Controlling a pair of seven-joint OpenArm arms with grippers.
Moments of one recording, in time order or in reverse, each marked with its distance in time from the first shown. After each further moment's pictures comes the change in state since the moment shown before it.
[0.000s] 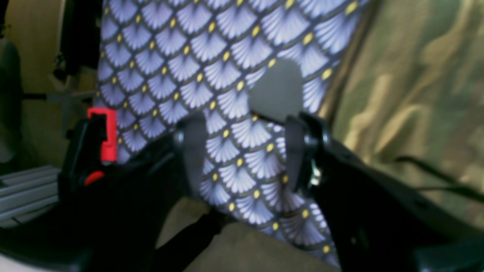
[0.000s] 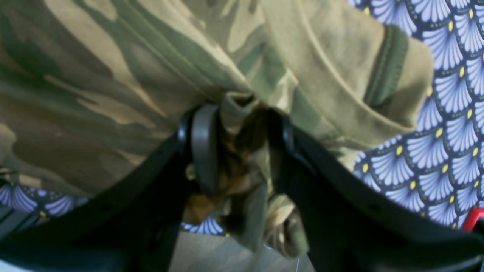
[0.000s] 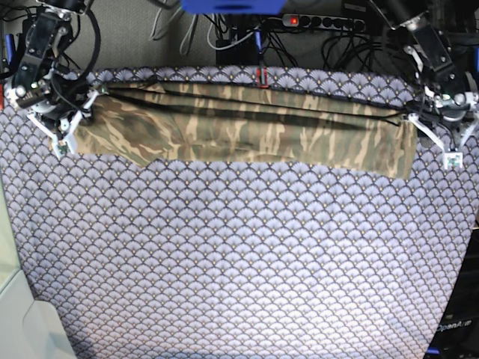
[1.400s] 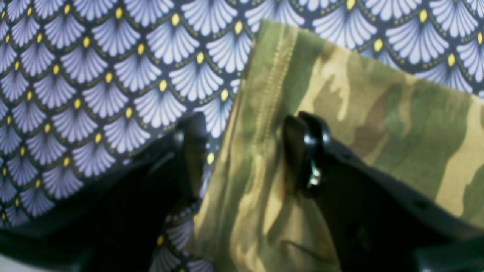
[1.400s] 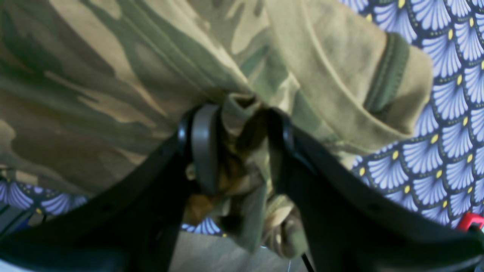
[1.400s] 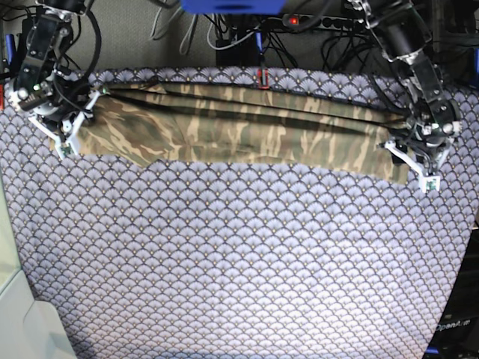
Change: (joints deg) left arm -9.0 -1.8 4.9 -19.9 -7.1 0.0 -6.2; right arm 0.2 0.3 -1.8 0.2 -0.8 0.0 -0.4
